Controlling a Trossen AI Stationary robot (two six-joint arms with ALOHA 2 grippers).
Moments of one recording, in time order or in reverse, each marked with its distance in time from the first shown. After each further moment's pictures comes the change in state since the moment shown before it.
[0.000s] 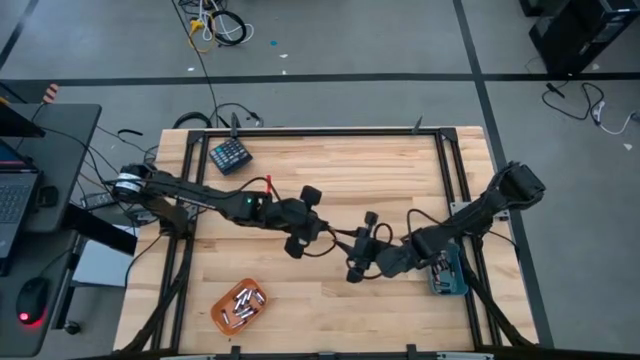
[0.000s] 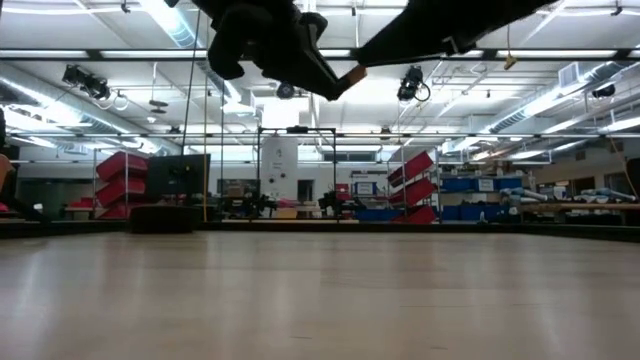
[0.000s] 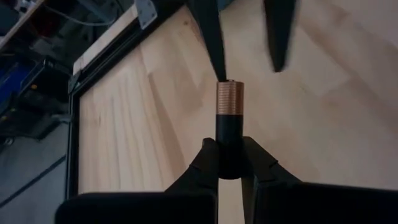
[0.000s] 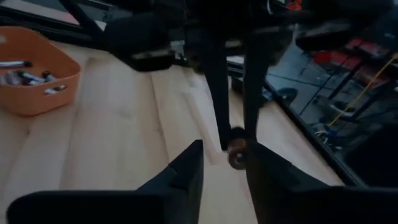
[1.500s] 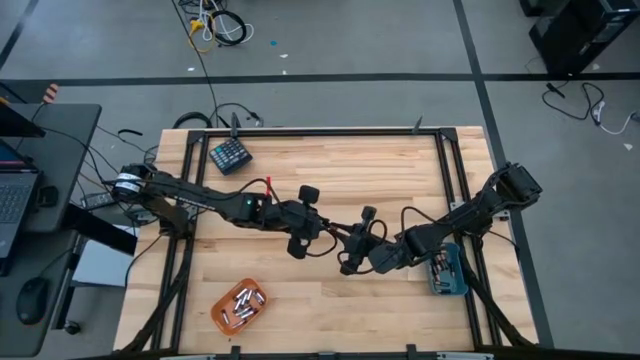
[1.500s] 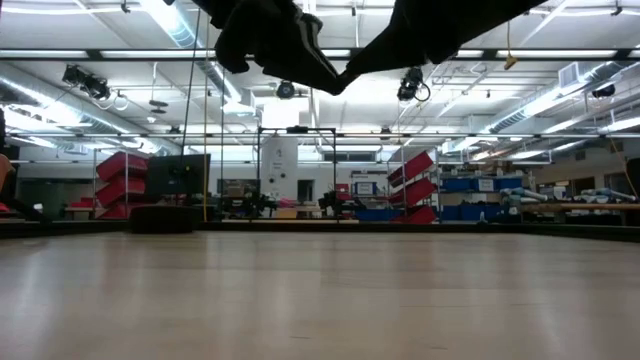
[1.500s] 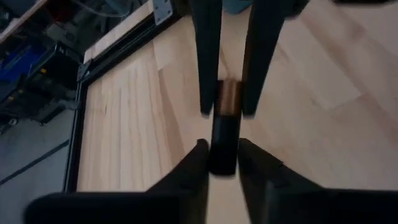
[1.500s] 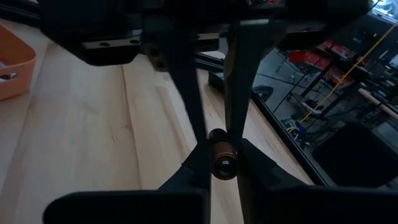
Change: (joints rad) left arm -0.009 0.002 -0.009 0.023 -0.054 -0.094; right arm -0.034 0.041 0.051 -0.030 0.060 -0.062
